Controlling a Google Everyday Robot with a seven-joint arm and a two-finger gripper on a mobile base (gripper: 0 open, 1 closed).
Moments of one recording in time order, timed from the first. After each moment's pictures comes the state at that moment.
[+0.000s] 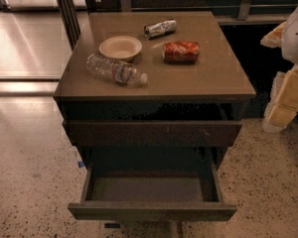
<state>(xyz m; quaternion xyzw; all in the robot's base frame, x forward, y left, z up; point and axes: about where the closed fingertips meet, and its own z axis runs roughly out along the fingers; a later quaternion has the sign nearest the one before) 0.438 -0.217 0.976 -0.60 0.78 -0.03 0.16</state>
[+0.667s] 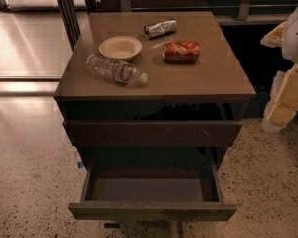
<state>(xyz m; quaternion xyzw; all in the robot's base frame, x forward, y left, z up) 0.439 -0.217 0.977 -0.60 0.78 -0.03 0.16</state>
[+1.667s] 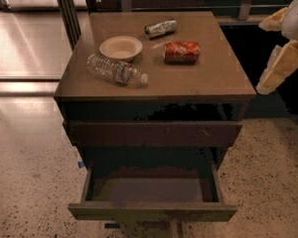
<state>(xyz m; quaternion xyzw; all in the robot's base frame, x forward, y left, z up) 0.540 -0.257 0.963 -0.59 0.77 0.02 0.24</state>
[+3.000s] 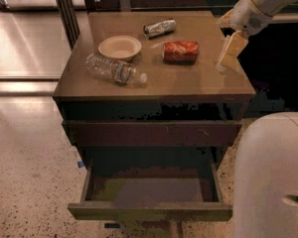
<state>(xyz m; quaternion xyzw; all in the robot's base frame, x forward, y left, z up) 0.692 -0.219 0.906 -0.63 0.73 0.08 0.25</state>
